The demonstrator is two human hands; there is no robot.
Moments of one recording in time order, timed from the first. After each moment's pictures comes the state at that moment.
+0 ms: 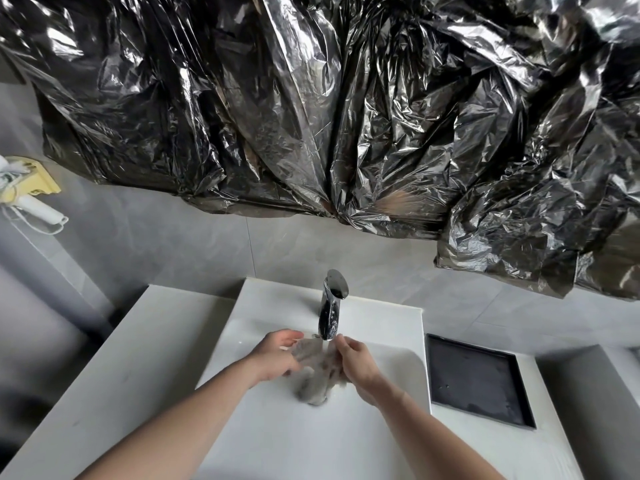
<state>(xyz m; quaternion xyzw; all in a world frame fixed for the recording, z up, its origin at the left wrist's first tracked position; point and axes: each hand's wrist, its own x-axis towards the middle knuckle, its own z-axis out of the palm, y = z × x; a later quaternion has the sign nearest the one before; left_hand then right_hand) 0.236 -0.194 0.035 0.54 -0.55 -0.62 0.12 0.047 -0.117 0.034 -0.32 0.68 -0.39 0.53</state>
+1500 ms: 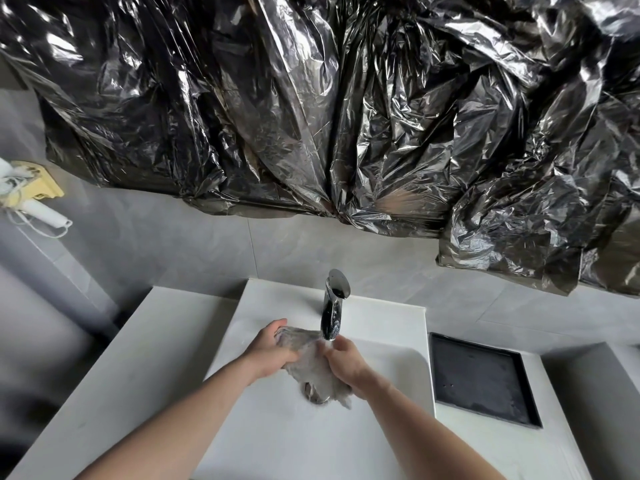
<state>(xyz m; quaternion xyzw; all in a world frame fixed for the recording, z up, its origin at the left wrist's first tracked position) 0.250 -0.207 0.025 0.57 -0.56 -0.58 0.15 0.066 -0.124 0.050 -0.37 0.69 -0.32 0.53</state>
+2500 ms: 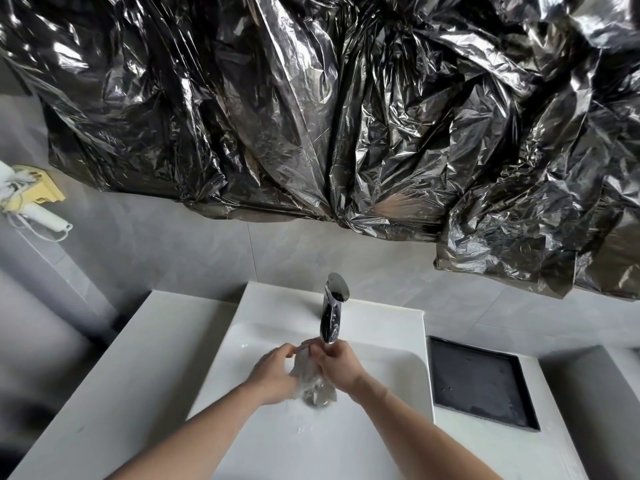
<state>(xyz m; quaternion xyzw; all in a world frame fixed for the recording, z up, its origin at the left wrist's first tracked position) 0.244 -0.172 0.026 0.57 -0.70 -0.42 0.01 0.071 -0.131 0.027 -0.44 0.64 -0.35 0.52</state>
